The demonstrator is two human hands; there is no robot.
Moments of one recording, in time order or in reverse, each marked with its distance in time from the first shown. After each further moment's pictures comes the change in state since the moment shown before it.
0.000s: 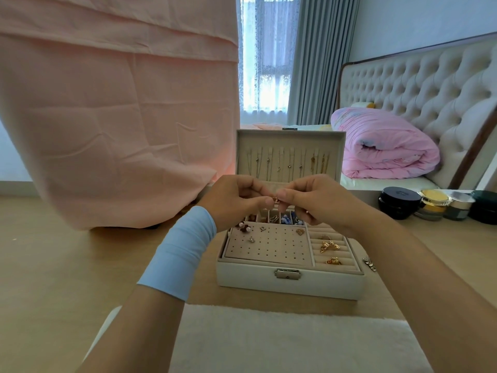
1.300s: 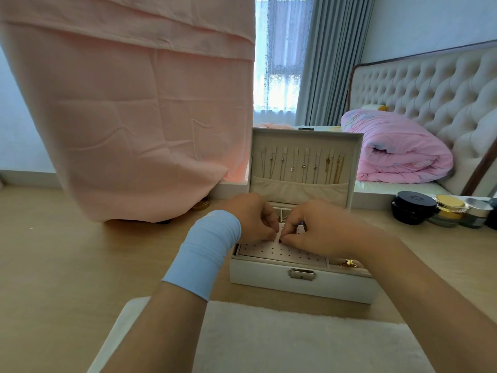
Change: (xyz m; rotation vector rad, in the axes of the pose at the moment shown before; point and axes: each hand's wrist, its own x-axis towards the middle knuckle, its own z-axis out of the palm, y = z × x) left_hand -0.005 0.000 0.003 0.623 -0.239 -0.239; right_hand 0.004 0.019 0.026 -0.827 -0.156 -0.145
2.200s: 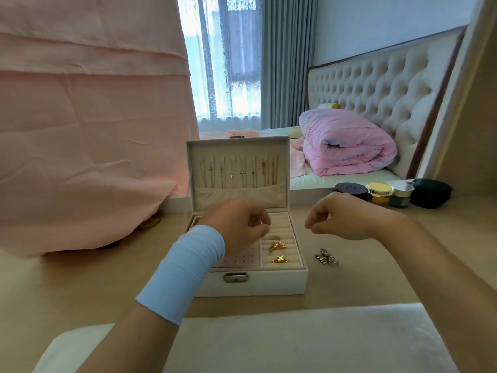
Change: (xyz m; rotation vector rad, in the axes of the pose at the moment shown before) left_hand 0.011 0.077 0.028 0.043 0.072 0.186; right_hand -0.077 0.116 -0.049 0.143 -0.003 0.336
